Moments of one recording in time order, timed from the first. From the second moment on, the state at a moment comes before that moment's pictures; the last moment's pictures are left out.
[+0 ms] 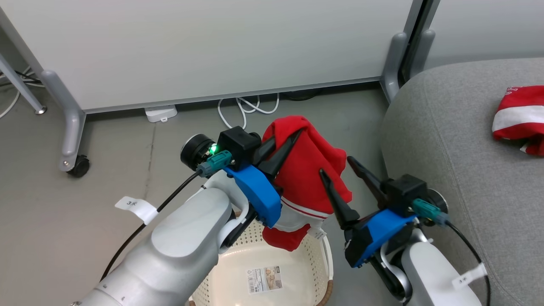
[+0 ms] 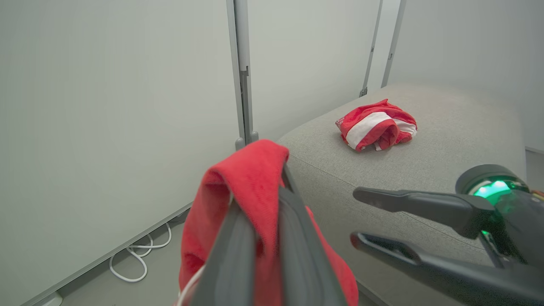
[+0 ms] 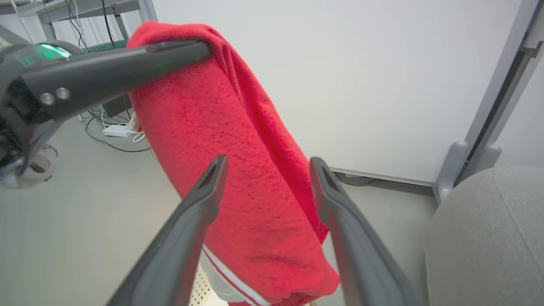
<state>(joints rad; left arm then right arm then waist) -0.80 0.16 -1.00 0.64 -0.73 -0.13 -0.25 -0.34 -0.05 0.30 0.34 0.20 0.13 -0.09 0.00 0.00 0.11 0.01</state>
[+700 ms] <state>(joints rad) -0.82 0.16 -1.10 0.61 -0.78 -0.13 -0.26 -0.55 -0.20 0.61 0.58 0.42 0.13 -0.03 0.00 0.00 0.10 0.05</state>
